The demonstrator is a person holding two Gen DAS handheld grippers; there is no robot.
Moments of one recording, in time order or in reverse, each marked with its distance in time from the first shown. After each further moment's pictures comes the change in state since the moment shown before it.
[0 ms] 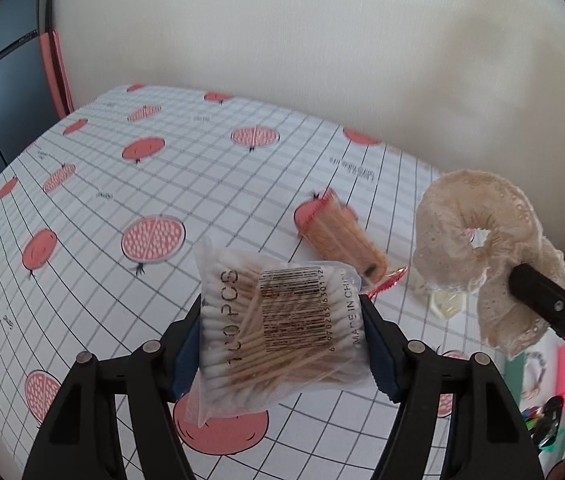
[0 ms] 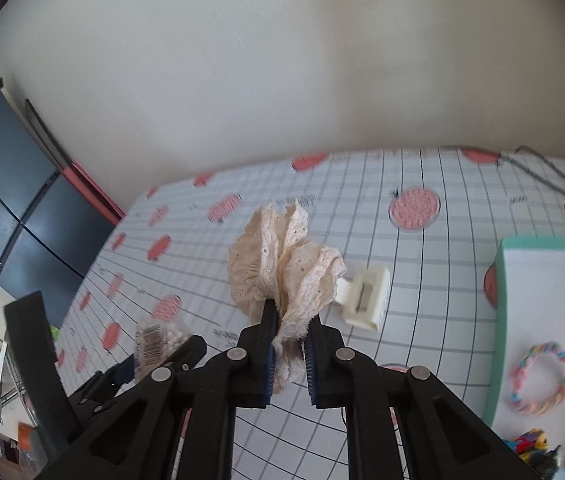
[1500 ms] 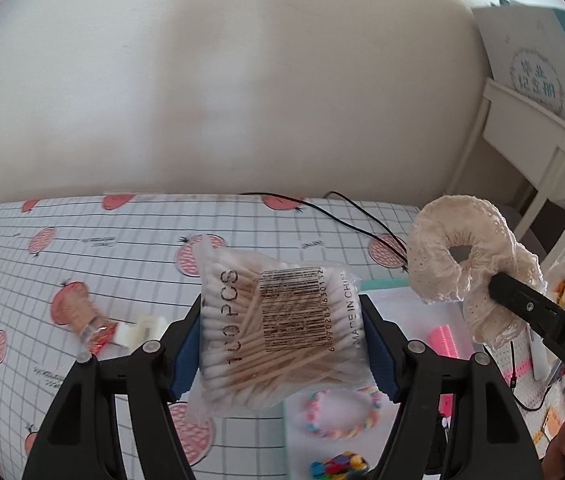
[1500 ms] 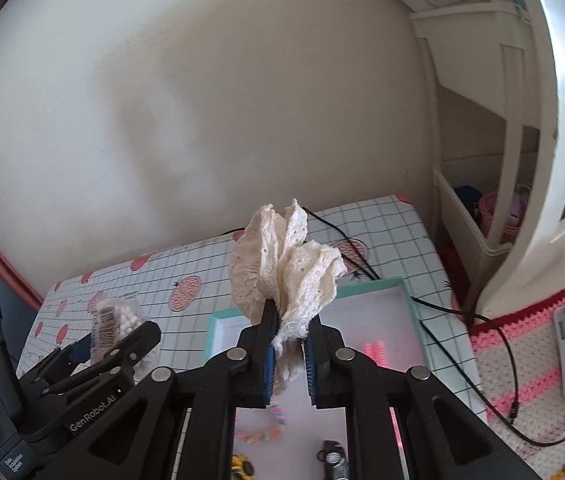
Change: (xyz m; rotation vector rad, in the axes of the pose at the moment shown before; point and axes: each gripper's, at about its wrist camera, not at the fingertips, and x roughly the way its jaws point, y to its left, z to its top) left arm -0.024 -0.247 -0.023 0.388 -0.070 -0.311; right arm -0.145 -0.216 0.015 0.192 -0.196 -0.334
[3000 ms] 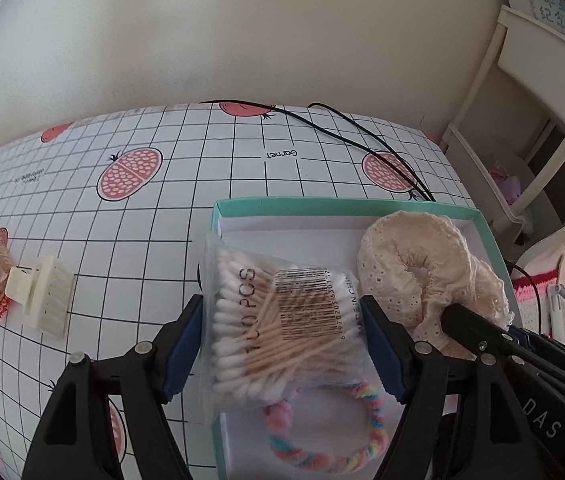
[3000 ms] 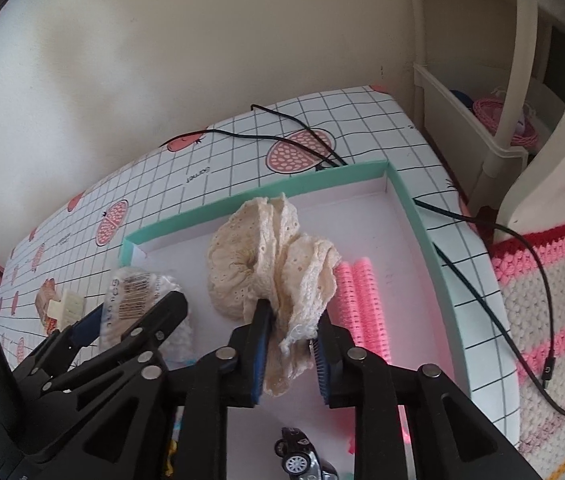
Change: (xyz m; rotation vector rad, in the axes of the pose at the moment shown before) left arm 0.092 -0.021 -0.047 -0.022 0.198 -0.064; right arm 0.080 -0.023 -0.046 0.031 0.262 -0.119
